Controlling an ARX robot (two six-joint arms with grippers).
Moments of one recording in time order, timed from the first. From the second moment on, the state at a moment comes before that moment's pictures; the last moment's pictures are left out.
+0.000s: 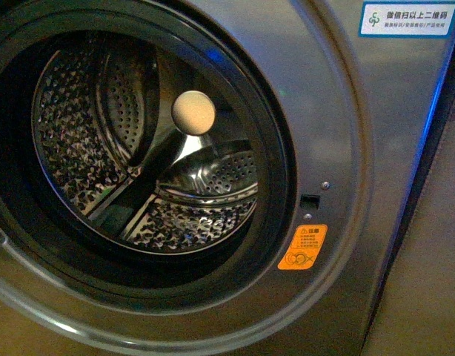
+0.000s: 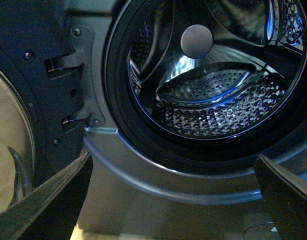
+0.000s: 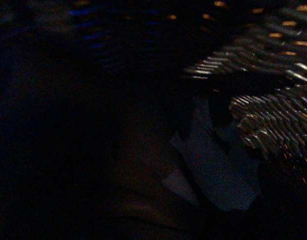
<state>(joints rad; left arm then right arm) 0.00 0.00 0.02 0.00 0.00 0.00 -1.09 2.71 1.51 0.02 -0.29 -0.30</state>
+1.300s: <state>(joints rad) 0.00 0.00 0.02 0.00 0.00 0.00 -1.11 3.06 1.72 0.10 -0.26 -0.33</state>
